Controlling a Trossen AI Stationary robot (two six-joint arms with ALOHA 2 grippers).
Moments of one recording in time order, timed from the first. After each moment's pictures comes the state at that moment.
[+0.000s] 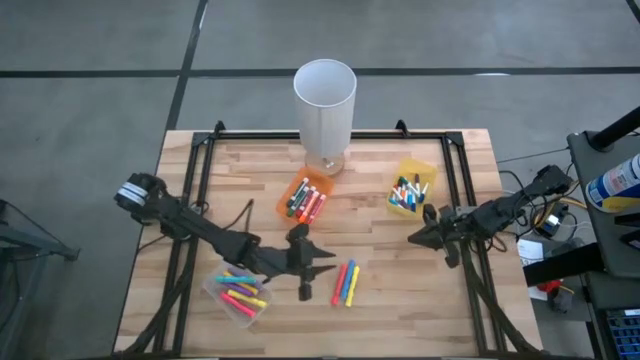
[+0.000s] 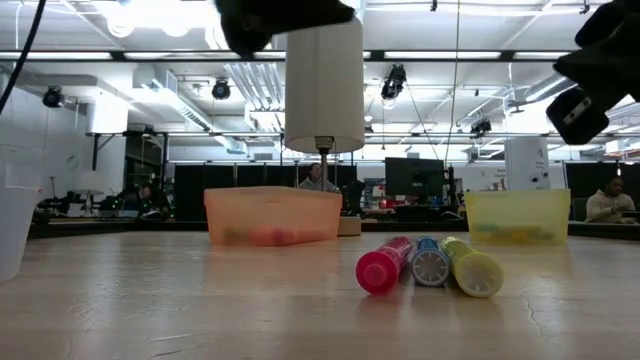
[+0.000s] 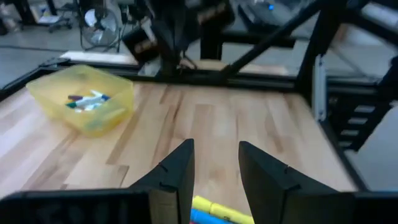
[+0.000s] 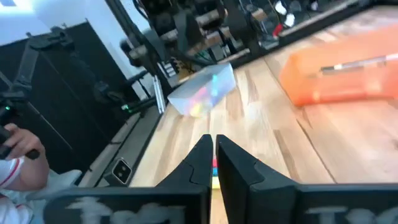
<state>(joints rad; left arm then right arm) -0.43 1.60 0.96 0.39 -0.49 -0.21 0.51 0.16 0.04 0.05 0.32 0.54</state>
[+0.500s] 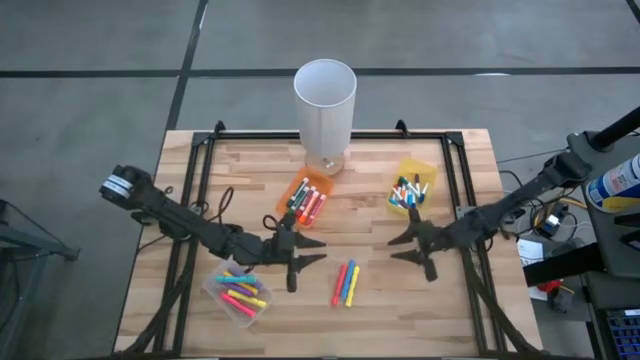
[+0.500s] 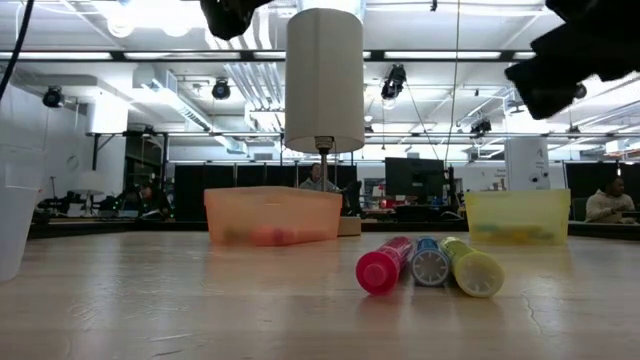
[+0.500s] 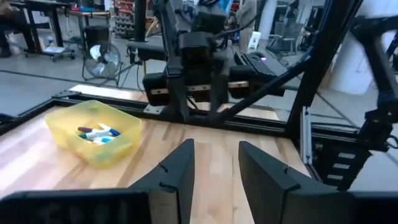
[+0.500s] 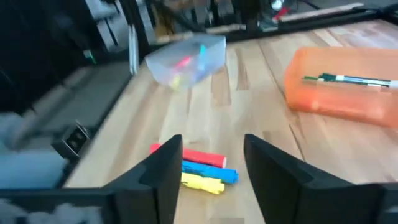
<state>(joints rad) -0.43 1.44 0.81 0.58 -0.50 -0.19 0.51 0.80 0.24 0.30 0.34 0.36</state>
